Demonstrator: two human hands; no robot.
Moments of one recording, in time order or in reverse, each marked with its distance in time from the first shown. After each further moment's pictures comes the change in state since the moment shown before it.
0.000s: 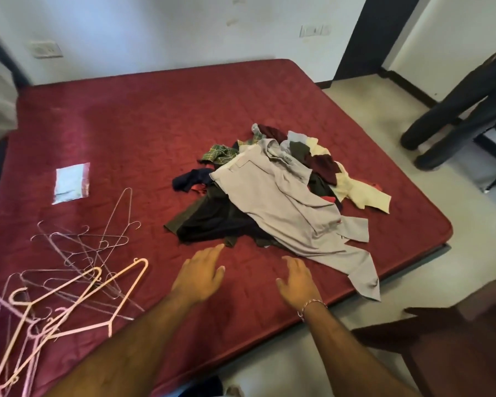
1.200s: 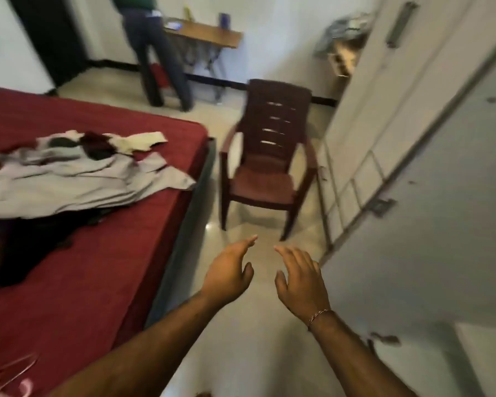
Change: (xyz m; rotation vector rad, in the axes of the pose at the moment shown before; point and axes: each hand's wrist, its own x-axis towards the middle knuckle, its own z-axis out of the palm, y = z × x) left_hand -0.409 0.208 0.133 -0.195 -0.354 1.017; right_hand -0.621 0.027 0.122 -0.075 0.853 0.559
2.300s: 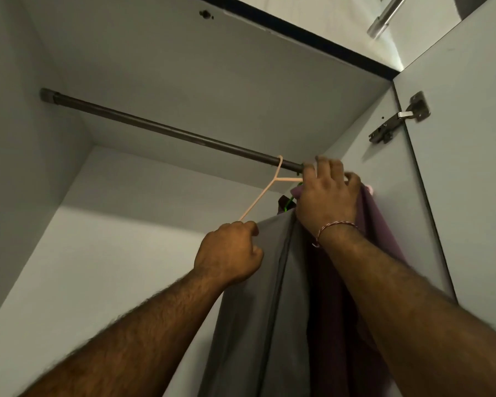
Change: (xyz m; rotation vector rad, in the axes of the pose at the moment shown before) left_hand -0.177 1.135 0.078 -0.830 -0.070 1.673; right_hand -0.479 0.060 -0.994 -2.158 0.982 1.261
